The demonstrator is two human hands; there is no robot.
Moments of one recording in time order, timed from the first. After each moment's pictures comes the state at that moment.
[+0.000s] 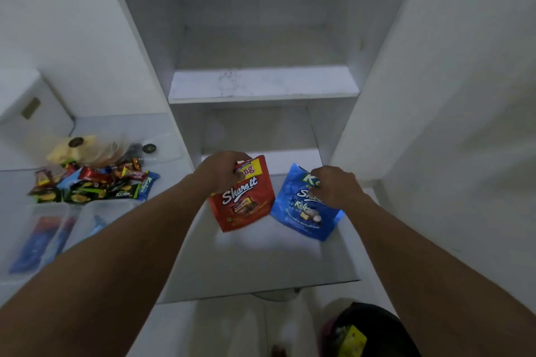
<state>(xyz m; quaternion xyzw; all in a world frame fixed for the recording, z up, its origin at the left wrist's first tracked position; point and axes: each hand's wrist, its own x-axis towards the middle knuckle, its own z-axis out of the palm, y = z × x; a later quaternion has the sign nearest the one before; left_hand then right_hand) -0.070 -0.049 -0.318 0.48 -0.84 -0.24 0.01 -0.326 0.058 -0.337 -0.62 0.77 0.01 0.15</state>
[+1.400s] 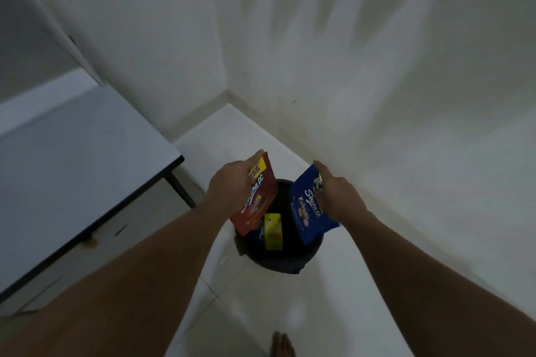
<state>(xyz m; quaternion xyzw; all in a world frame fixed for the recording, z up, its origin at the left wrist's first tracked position) -0.312 0.303 -0.532 0.19 -0.95 -0.25 -0.02 -0.420 0.528 -0.527 -0.25 0.94 -0.12 0.21</state>
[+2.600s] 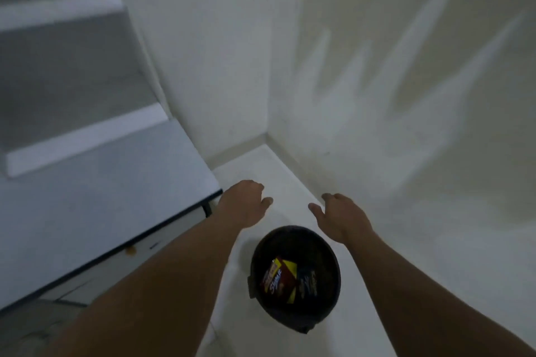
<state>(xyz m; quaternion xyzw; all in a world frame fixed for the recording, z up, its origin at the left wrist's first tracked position) -0.306 0.281 -0.457 0.27 -0.94 -0.17 -0.10 -0.435 0.470 -0.464 -0.33 0.93 -0.04 0.17</state>
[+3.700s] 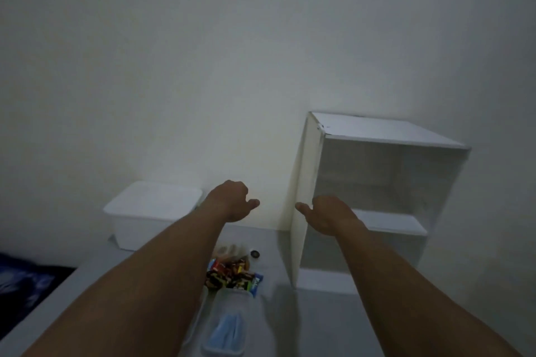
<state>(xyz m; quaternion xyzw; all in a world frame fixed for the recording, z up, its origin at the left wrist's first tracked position) 0.240 -0.010 -0.059 0.58 -0.81 -0.05 0.09 0.008 0.058 -0.052 -0.66 0.75 -0.08 0.06</state>
